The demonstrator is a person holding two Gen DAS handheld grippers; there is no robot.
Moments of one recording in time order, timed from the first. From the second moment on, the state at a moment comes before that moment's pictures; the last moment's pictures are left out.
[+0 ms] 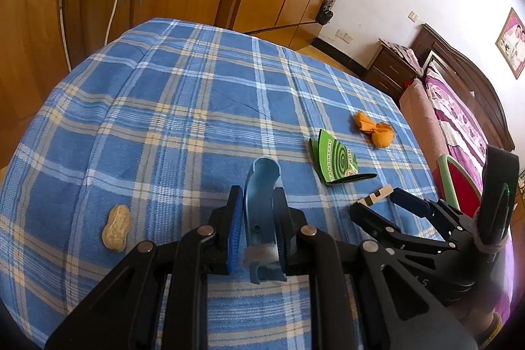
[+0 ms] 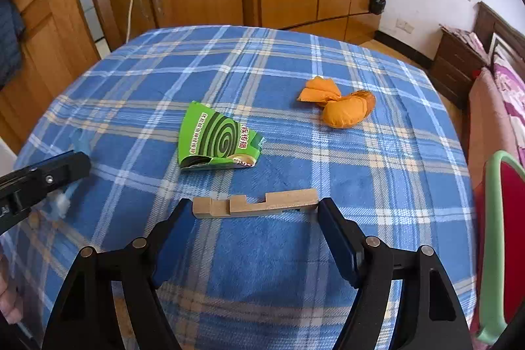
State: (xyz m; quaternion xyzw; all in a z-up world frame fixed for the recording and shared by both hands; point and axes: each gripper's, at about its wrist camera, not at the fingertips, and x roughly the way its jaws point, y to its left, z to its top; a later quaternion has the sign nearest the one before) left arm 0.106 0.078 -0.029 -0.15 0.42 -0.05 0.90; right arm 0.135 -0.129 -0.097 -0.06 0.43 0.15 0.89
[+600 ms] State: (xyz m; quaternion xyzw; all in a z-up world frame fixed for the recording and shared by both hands) left arm 0.097 0.044 0.001 -0.15 0.40 -0.11 0.90; right arm 0.076 -0.222 -0.036 0.10 0.37 0.11 0.91
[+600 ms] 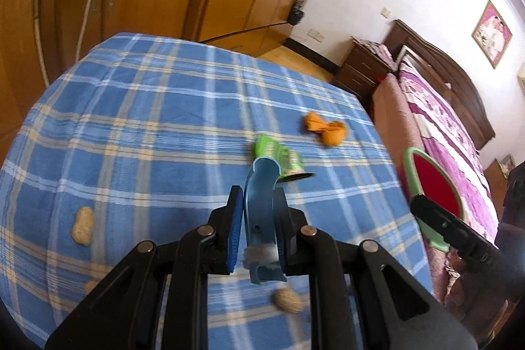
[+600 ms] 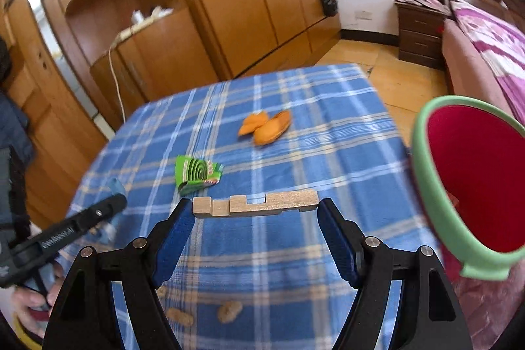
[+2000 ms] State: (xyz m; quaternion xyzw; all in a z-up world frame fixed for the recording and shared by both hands) left arm 0.128 -0.225 0.039 -0.03 0.40 -0.34 0.85; right arm -0.002 -0.437 -0.026 0.27 0.27 -0.06 0.92
